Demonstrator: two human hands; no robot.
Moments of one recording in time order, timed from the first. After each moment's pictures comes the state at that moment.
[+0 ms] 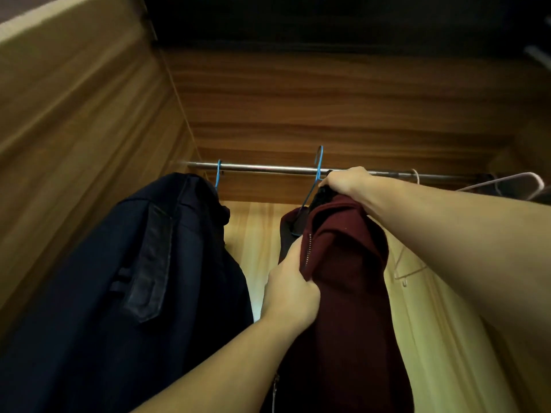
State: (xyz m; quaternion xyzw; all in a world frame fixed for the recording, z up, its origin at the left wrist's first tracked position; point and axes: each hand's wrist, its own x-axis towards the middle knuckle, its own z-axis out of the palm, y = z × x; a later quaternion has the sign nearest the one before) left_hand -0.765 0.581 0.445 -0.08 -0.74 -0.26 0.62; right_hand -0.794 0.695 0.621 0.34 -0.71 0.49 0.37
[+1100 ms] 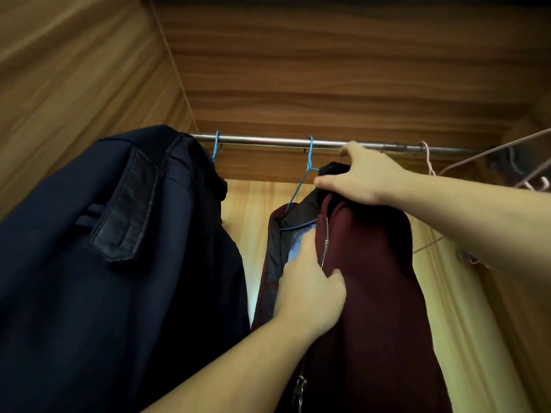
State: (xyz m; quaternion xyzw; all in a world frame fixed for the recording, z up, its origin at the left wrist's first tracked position) left_hand -0.787 0.594 0.417 -0.08 -0.74 -0.28 0.61; right_hand -0.803 0.713 0.558 0.37 -0.71 0.32 0.51
